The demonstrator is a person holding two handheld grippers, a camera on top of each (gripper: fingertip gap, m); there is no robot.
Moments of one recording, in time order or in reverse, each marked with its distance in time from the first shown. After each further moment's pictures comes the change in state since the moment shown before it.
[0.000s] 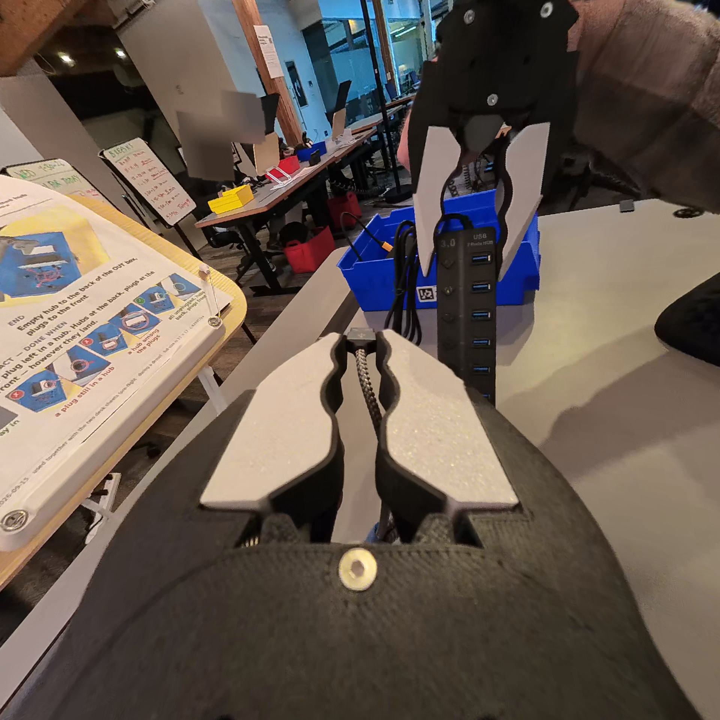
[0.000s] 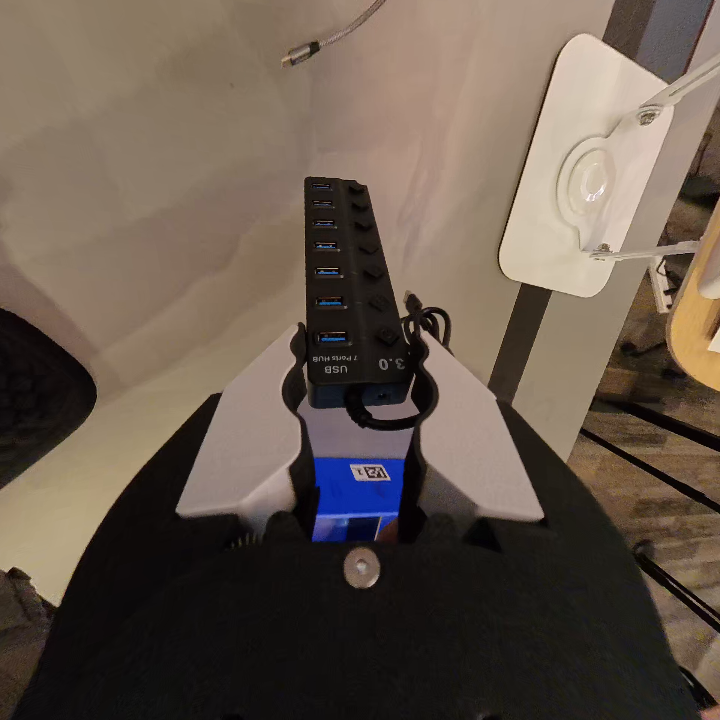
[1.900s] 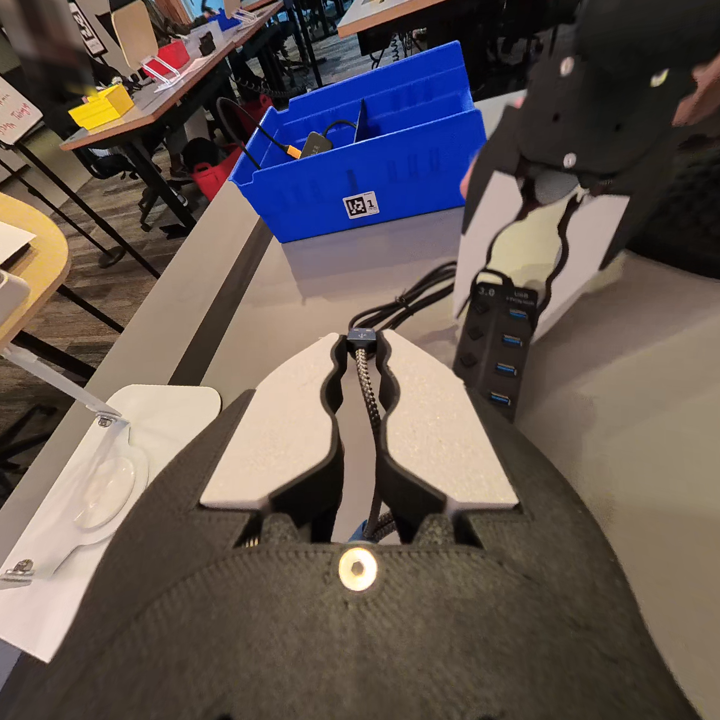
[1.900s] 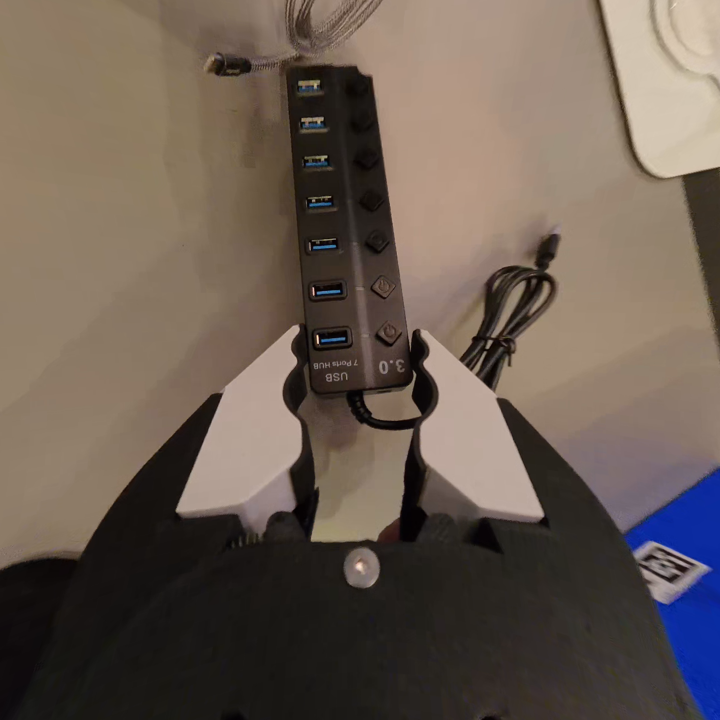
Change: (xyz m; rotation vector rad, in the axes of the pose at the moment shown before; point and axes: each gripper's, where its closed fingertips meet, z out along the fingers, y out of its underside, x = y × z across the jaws) left arm 0.062 0.066 0.049 -0.205 0.197 0.024; right arm -0.094 0.008 0.115 0.177 0.161 0.456
